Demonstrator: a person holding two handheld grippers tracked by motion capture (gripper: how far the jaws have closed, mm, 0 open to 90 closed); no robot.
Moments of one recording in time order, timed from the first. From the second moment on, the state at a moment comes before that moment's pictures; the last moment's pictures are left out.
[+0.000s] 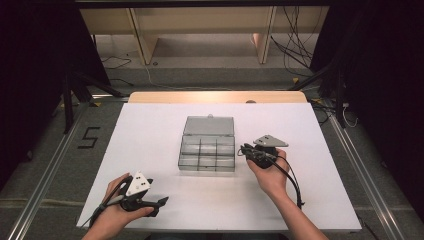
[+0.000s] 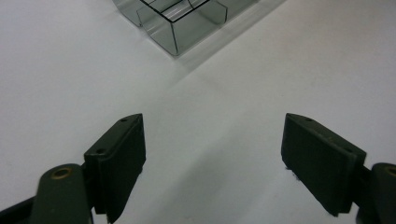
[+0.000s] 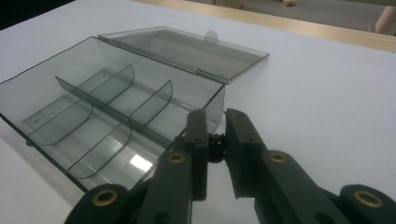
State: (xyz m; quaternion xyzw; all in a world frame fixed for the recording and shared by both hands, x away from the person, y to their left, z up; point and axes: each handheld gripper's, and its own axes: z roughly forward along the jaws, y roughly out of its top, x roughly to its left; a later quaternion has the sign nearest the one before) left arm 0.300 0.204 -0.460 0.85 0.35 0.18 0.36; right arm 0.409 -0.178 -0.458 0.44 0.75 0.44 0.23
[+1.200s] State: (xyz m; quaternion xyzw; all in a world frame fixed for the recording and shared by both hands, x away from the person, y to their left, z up) left arm 0.300 0.204 -0.461 0.85 0.35 0.18 0.36; right arm 0.419 -0.167 -0.453 0.43 0.76 0.44 0.23
